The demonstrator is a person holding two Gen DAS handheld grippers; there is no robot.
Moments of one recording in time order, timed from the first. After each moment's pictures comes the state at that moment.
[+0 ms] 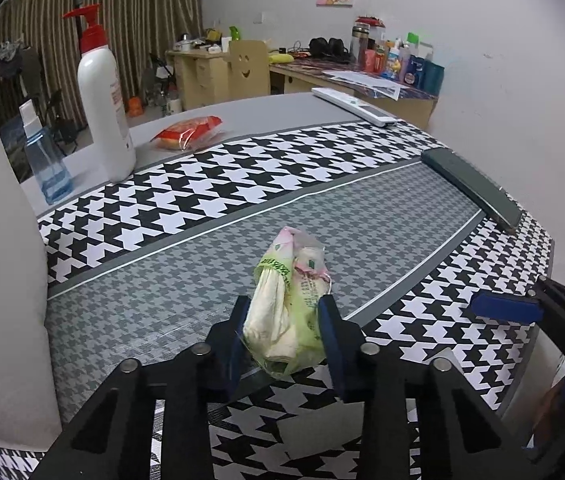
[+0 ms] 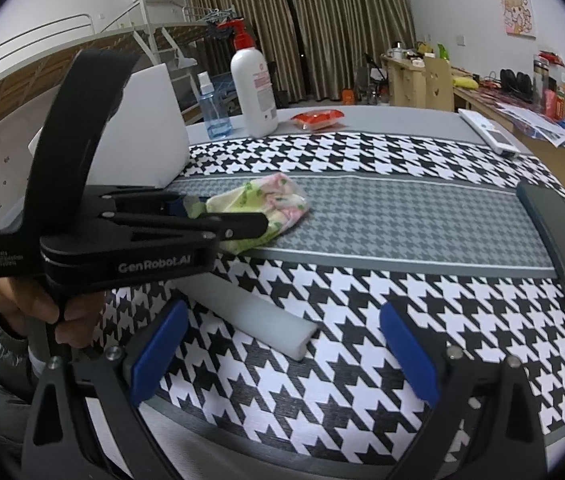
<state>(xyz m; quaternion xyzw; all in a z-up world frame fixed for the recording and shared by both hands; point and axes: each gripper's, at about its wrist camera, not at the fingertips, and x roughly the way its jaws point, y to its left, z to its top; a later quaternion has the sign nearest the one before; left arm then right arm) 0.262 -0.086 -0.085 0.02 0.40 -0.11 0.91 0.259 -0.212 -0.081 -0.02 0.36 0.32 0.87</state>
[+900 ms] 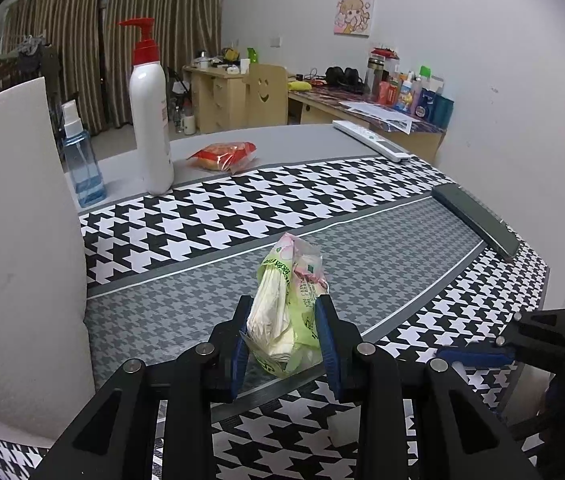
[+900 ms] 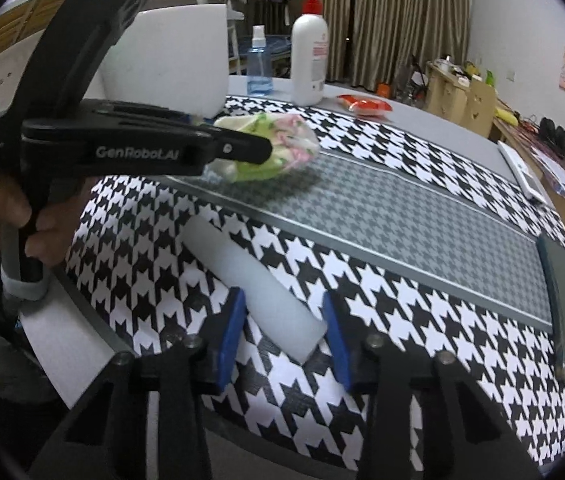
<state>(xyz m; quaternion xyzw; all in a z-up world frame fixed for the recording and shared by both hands) 0.247 -0.051 -0.069 -0.02 0.36 -0.10 0.93 0.246 -0.185 -0.086 -0.16 0.37 0.36 0.84</state>
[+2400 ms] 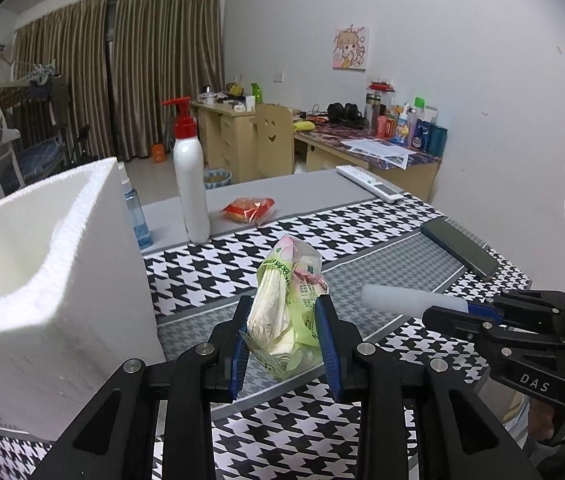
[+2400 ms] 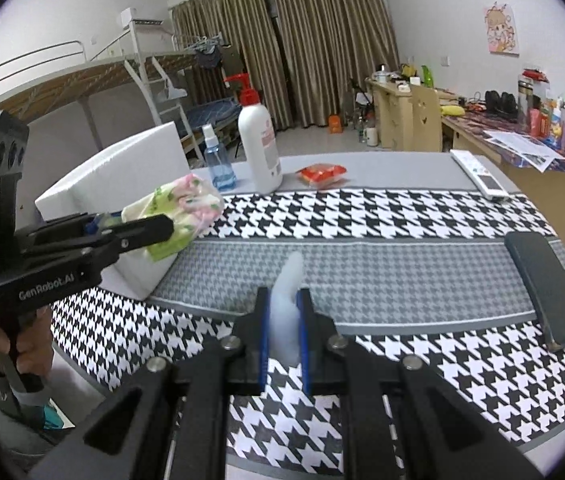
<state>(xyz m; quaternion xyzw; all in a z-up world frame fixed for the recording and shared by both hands) 0.199 -0.026 -0.010 0.00 0.31 -0.09 0.95 0.254 -0.191 -0.028 0.00 0.32 0.29 0.90</state>
